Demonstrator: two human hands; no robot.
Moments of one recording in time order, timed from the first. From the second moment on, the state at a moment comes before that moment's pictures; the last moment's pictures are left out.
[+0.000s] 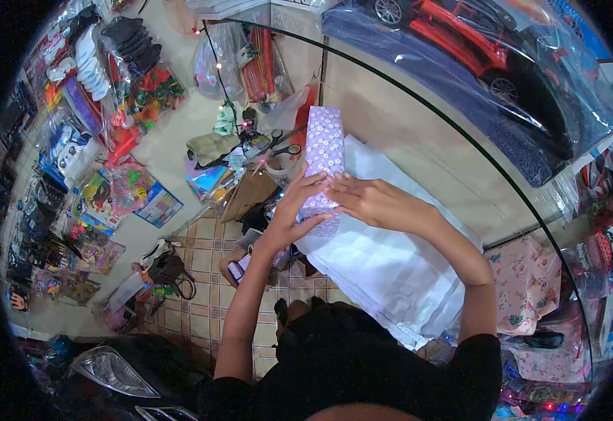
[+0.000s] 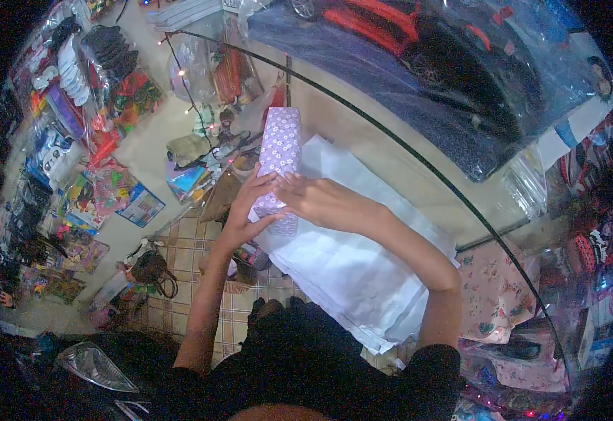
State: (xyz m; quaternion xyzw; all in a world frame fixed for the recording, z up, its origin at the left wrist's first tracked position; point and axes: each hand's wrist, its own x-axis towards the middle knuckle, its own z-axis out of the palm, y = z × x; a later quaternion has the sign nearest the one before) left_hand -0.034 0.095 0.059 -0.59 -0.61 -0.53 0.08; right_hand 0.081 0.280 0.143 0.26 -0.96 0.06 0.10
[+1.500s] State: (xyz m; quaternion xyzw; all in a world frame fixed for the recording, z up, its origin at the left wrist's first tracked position) left_hand -0.017 0.068 0.053 -0.32 -0.45 -0.81 -0.20; right_hand 0.066 0.235 0.094 0.15 -0.89 0.37 0.23
